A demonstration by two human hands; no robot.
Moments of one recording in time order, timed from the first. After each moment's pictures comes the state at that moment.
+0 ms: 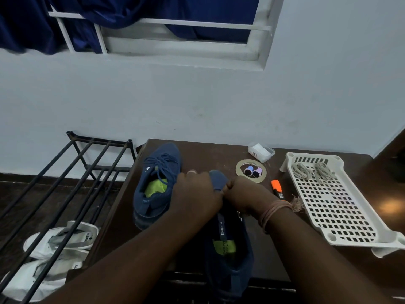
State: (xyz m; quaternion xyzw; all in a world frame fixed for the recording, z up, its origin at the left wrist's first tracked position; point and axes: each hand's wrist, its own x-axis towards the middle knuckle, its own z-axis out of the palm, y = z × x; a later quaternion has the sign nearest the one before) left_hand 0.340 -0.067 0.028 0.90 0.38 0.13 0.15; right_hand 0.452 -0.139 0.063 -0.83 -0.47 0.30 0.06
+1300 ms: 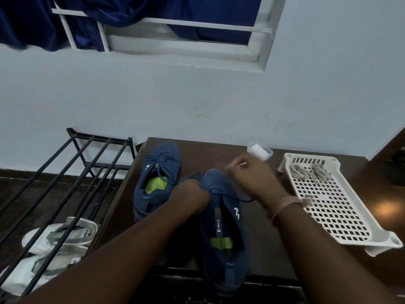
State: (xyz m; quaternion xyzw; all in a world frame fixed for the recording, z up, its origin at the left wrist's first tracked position) left_hand 0.339 -0.047 0.011 0.80 0.47 0.00 0.37; right_hand 0.489 -0.132 0.046 -0.83 -0.38 0.15 0.37
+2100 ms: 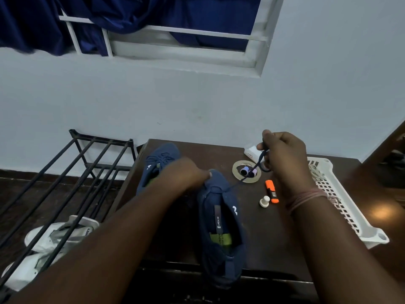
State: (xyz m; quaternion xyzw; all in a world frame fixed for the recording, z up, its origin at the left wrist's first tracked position) left_hand 0.333 -0.035 0.077 0.83 0.48 -0.03 0.28; right_hand 0.496 -0.165 0.109 -0.71 -0.23 0.14 0.65
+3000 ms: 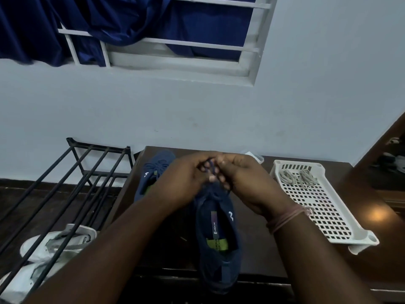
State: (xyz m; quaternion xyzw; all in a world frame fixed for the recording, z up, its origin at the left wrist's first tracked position) left_hand 0.305 -0.064 0.102 0.86 0.23 0.23 0.40; right_hand 0.444 -0.159 0.101 -0.62 -0.42 0.36 0.55
